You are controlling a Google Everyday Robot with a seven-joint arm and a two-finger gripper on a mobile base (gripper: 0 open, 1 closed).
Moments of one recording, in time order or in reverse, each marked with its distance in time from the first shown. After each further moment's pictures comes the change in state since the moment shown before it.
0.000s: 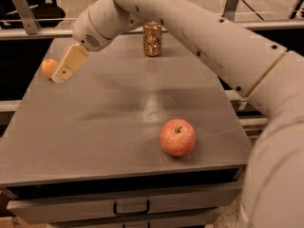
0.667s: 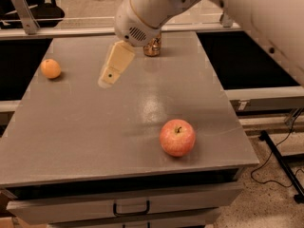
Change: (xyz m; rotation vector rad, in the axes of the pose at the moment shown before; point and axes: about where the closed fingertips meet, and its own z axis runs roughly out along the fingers) arm 0.045 0.037 -0.122 0.062 0.243 -0.030
